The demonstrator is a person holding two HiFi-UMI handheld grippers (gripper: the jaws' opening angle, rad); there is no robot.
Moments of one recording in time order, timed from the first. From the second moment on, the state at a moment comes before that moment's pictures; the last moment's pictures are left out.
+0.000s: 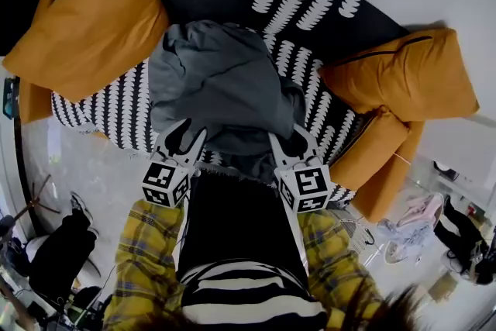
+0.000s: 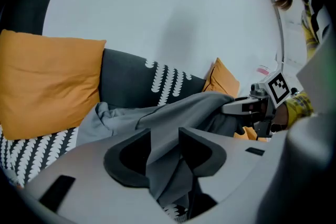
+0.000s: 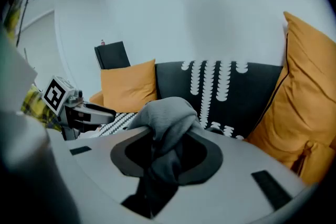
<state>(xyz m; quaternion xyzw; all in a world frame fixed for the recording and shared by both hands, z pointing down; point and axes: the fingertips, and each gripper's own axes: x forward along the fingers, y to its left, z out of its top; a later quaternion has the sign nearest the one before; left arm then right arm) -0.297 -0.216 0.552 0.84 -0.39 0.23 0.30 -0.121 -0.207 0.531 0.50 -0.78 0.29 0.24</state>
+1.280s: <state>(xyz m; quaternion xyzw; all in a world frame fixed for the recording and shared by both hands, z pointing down) -0.112 -0.178 0.392 0.96 -0.07 0.18 0.22 0.005 -0.104 0.276 0.73 -0.67 0.17 0.02</state>
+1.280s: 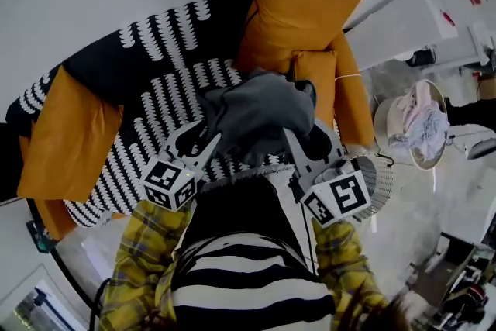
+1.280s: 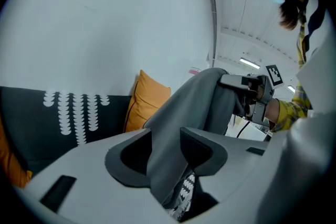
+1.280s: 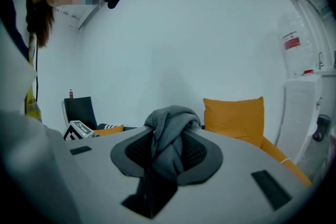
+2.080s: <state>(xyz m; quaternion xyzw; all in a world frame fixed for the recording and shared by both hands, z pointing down) 0.082 0.036 0.344 0.95 0.21 0.19 0.14 0.139 0.152 0.191 0.89 -0.44 0.08 -0.05</state>
